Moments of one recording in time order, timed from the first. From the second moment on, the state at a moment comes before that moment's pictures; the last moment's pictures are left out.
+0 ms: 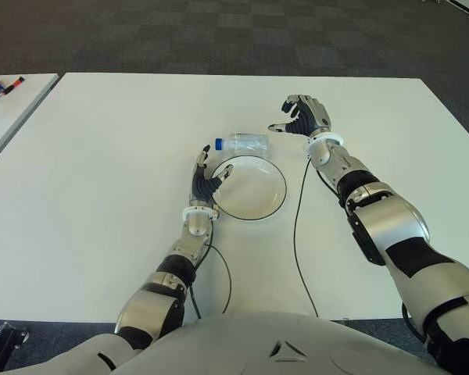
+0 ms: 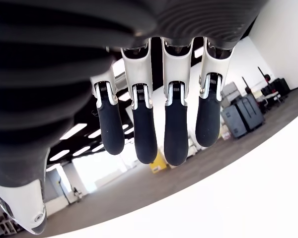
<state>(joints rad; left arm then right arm) -0.24 -0.07 -0.10 0.92 0.25 -0.53 0.40 -0.94 -0.26 0.38 1.33 -0.59 -0.40 -0.45</state>
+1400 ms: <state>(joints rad) -0.24 -0.07 -0.13 0.91 0.25 -0.55 0.40 -0.92 -0.25 0.30 1.33 -0.53 -0.40 -0.37</state>
